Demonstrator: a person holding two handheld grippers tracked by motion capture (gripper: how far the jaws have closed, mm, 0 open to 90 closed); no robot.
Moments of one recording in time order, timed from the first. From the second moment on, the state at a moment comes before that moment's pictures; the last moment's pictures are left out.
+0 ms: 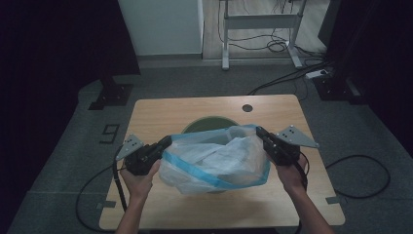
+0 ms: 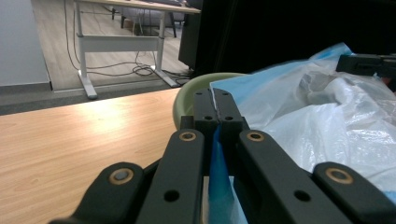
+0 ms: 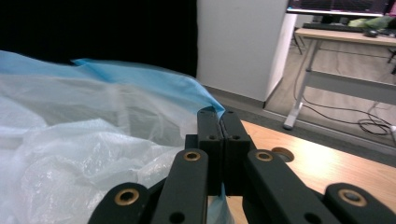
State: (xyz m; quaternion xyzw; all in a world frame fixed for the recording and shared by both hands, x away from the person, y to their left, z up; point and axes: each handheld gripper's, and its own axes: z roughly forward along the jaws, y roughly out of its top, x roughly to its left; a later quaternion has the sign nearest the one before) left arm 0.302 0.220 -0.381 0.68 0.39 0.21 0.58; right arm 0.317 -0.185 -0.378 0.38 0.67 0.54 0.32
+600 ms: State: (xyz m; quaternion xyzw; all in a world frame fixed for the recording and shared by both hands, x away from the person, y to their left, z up) left arm 0.352 0.233 -0.386 0.68 0.42 0.18 0.57; right arm 0.370 -0.171 -0.388 0.40 0.68 0.53 0.33
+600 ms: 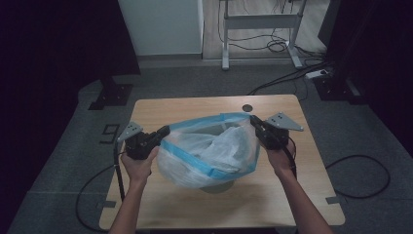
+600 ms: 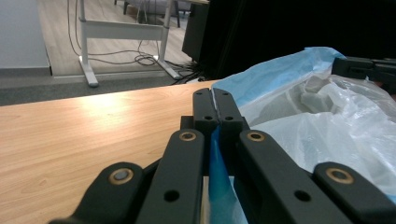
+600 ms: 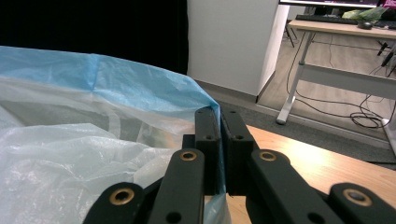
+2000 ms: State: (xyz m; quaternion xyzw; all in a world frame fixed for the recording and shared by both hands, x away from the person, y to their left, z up) left arm 0.401 0.226 -0.451 0.71 0.48 0.12 0.50; right arm 0.436 -0.164 -0.464 0.49 0.70 0.49 0.19
